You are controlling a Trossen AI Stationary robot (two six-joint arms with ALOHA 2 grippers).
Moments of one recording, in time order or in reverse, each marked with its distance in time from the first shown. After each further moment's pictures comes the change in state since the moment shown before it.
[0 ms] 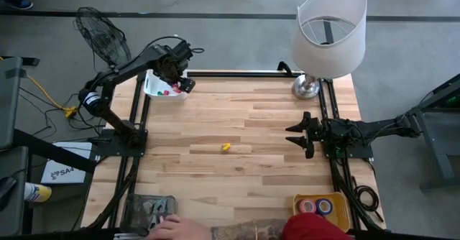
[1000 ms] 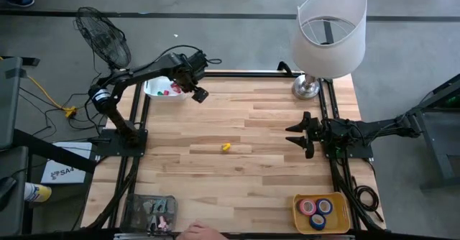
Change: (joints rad) left arm -0.154 0.095 -0.001 0.143 0.110 0.058; right arm 0.000 0.000 0.000 0.000 0.000 0.000
